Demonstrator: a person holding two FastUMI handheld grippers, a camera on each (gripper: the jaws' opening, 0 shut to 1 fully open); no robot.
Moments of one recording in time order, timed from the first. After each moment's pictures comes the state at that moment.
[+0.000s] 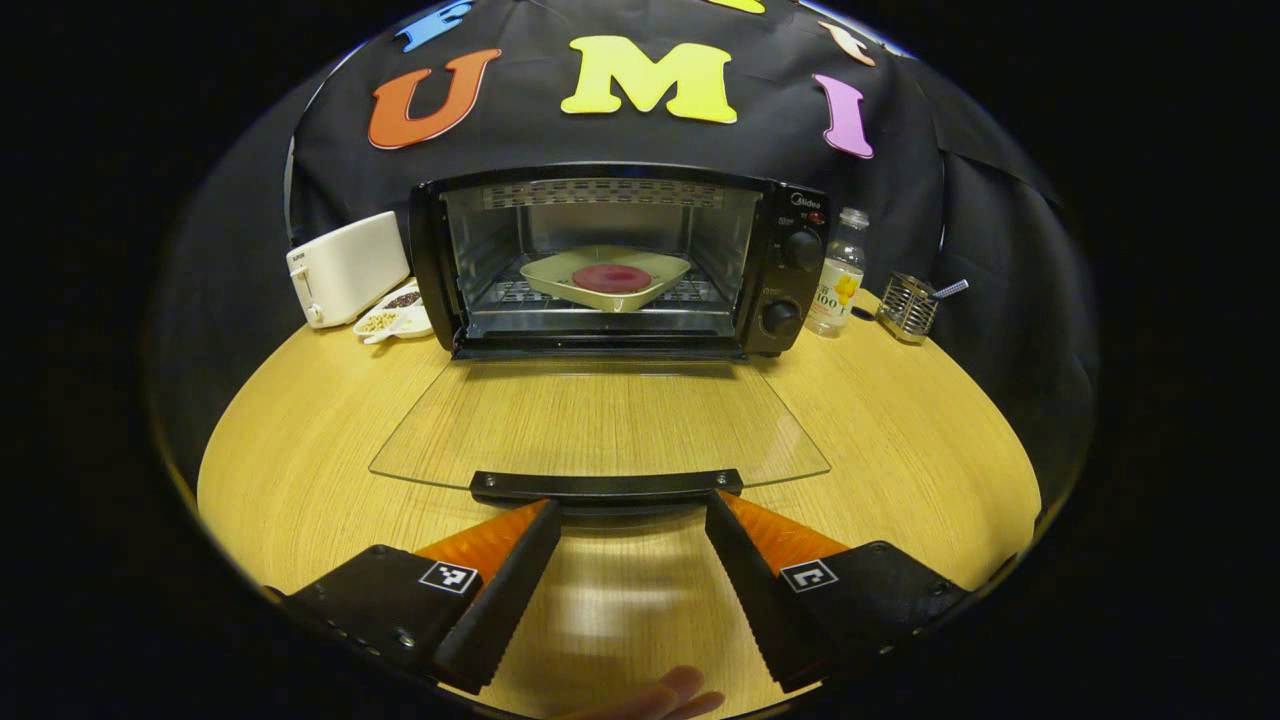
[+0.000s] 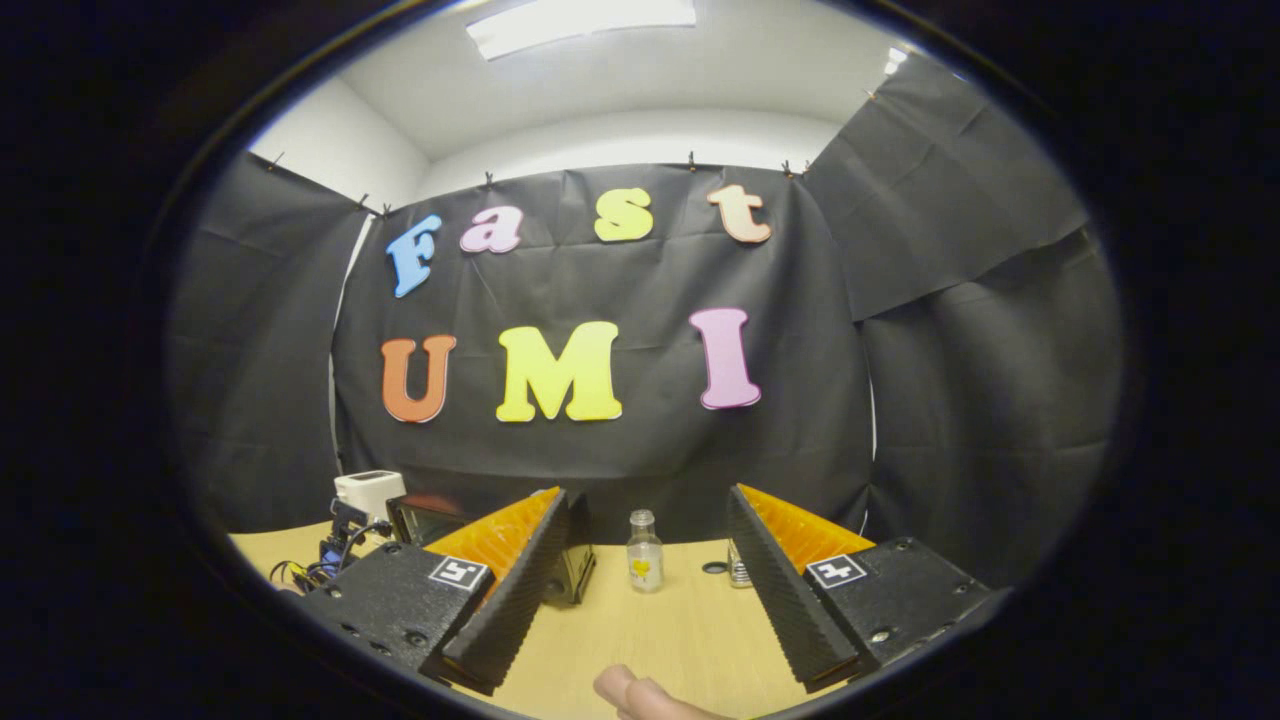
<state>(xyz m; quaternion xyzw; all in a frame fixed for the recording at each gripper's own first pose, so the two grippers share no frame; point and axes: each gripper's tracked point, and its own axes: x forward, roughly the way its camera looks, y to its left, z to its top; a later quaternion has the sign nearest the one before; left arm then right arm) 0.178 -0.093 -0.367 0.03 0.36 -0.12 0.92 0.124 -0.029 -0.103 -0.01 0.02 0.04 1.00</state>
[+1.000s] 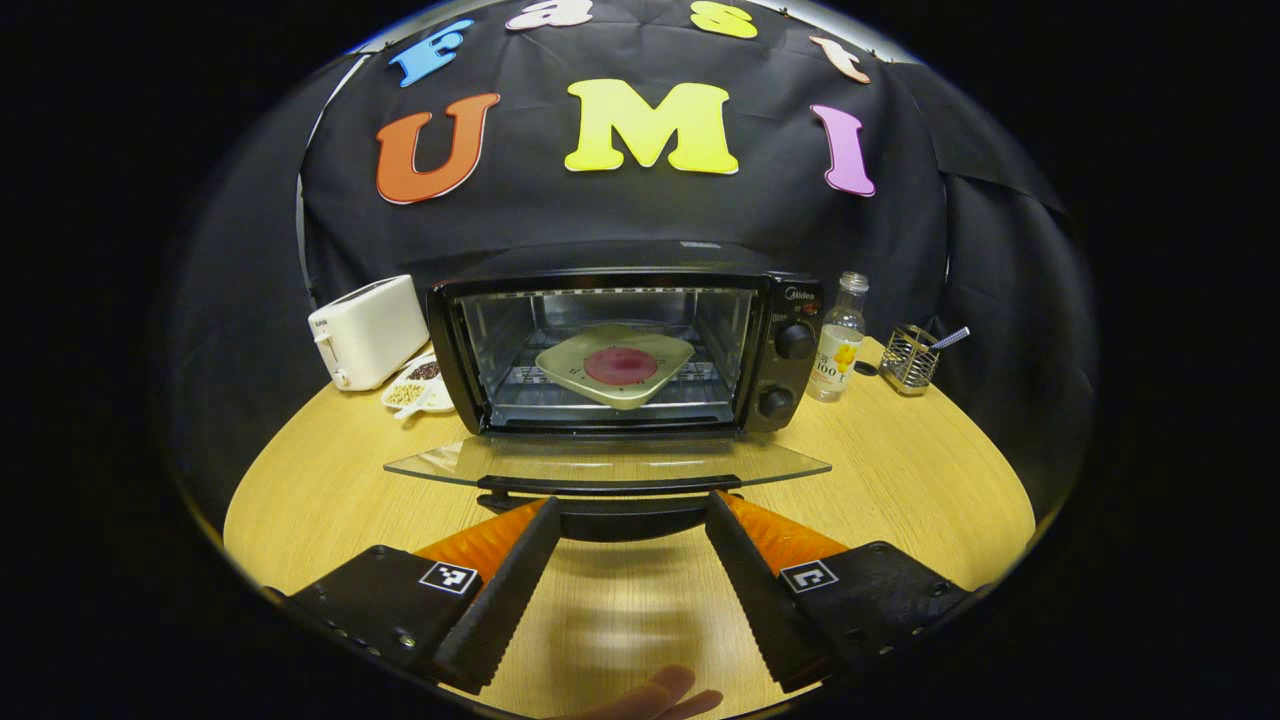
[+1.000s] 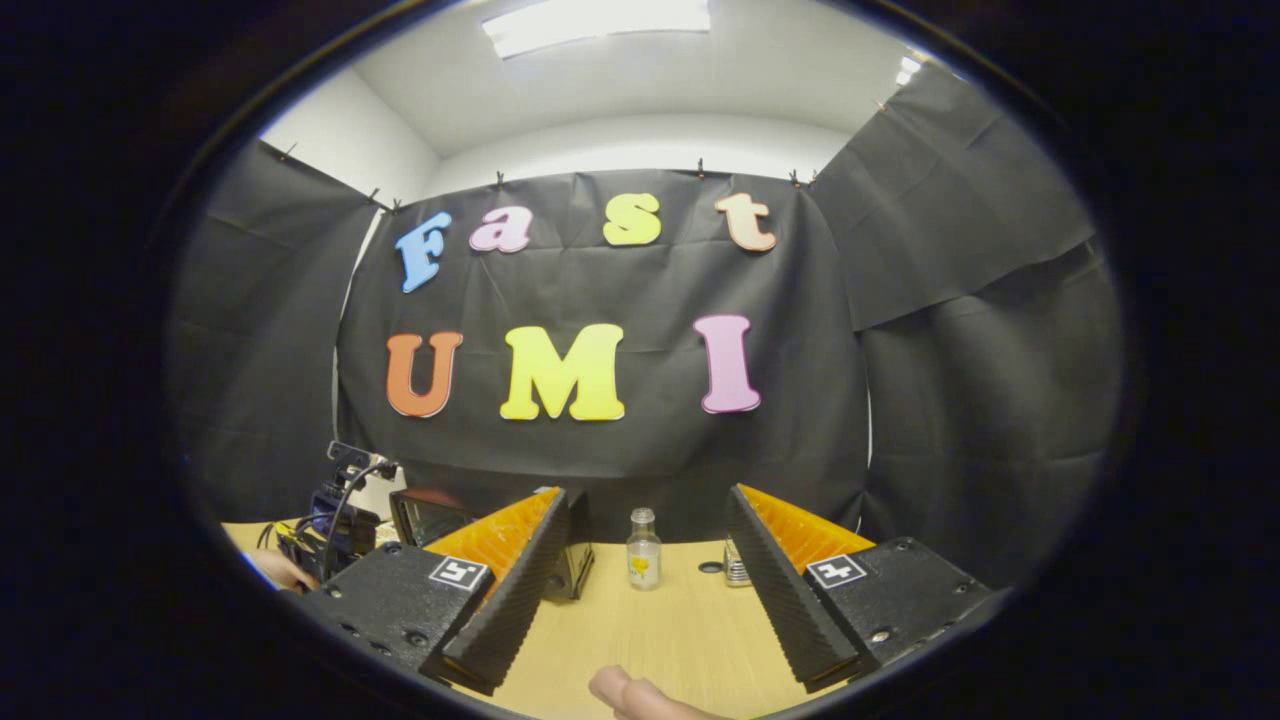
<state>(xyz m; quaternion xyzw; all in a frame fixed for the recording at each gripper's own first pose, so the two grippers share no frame) 0.214 -0.097 -0.301 0.05 0.30 -0.10 0.95 0.104 -0.022 -0.101 -0.03 0.01 0.04 1.00</state>
